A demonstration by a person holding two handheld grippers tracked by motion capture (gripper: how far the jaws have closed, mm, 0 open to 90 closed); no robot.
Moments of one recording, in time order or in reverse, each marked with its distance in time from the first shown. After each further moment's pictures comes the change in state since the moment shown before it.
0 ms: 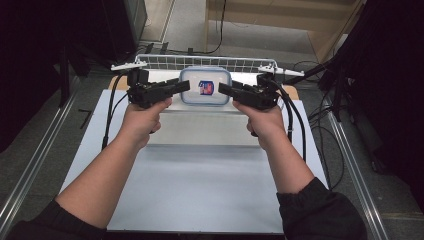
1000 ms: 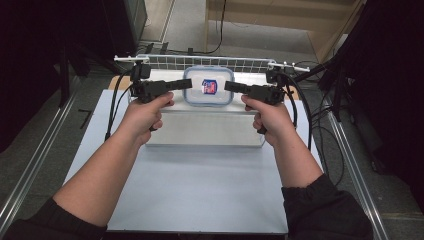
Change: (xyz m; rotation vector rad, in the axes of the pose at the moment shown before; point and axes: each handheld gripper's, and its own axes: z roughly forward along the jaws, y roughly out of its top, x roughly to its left) left arm 0.005 0.009 0.007 0.083 -0.030 -0.203; right arm -0.028 0.008 -0.005 0.078 0.110 0.232
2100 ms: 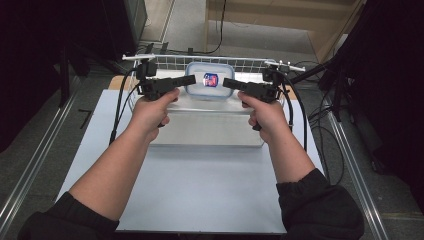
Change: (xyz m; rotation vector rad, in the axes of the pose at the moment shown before) left arm 0.003 0.003 0.018 -0.050 0.077 0.010; right arm -0.009 0.002 0.014 -0.035 -0.061 0.020
